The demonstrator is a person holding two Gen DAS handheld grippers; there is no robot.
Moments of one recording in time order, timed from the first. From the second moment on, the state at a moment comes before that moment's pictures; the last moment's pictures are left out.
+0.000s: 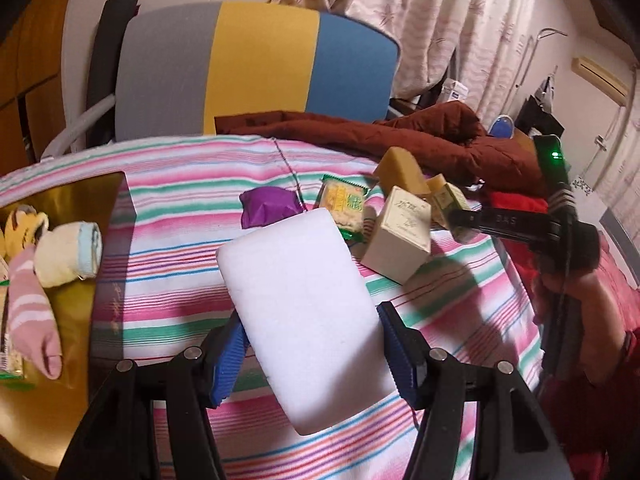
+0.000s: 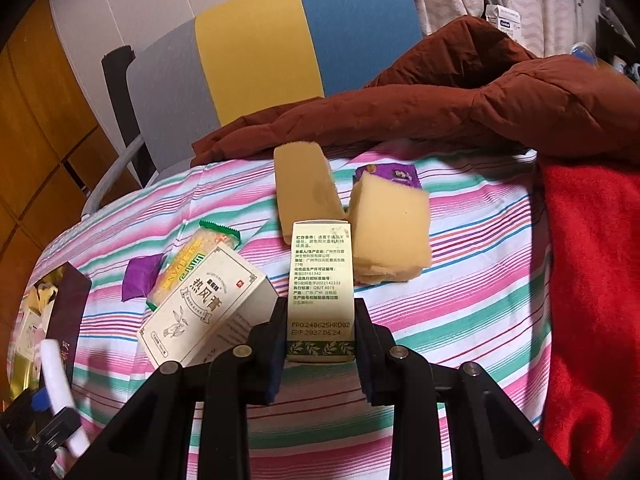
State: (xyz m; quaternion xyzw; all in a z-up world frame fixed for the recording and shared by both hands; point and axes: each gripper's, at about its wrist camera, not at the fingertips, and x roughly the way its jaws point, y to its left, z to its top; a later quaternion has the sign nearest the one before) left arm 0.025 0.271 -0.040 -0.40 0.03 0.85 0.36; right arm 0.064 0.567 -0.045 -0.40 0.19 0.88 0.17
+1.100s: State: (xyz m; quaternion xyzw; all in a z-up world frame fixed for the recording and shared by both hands) left arm -0.004 0.111 -0.009 -0.39 -0.02 0.88 0.27; right arm 0.043 0.428 0.010 -0.37 0.13 0.92 0.00
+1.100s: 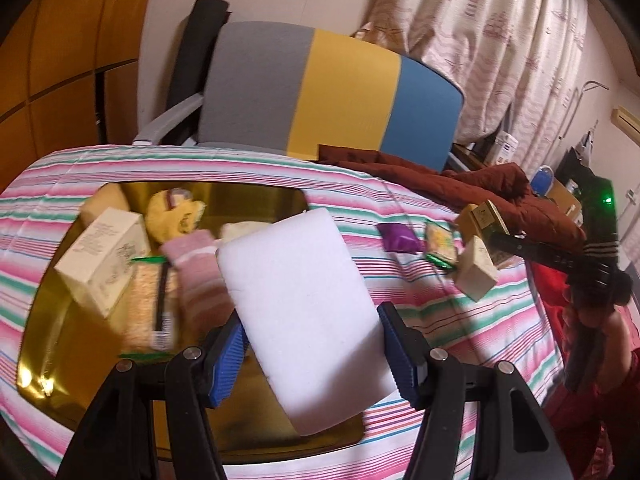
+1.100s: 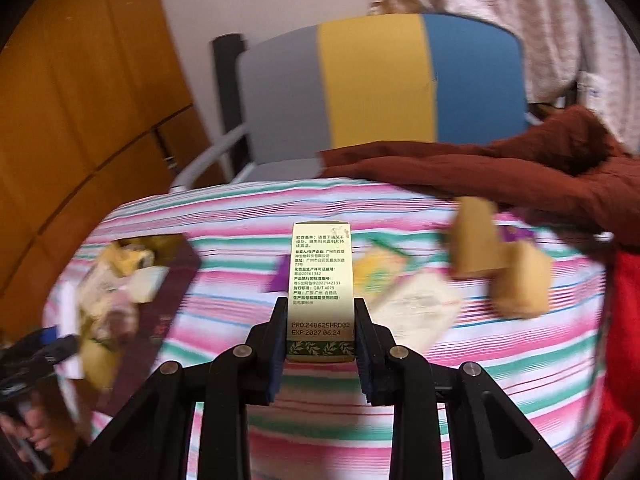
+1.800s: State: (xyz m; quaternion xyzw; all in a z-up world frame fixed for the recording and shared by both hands) left arm -0.048 -0.006 -0.032 -0.46 0.00 0.87 0.19; right arm -0.008 0.203 -0.019 -0.44 0.12 0.87 -0.19
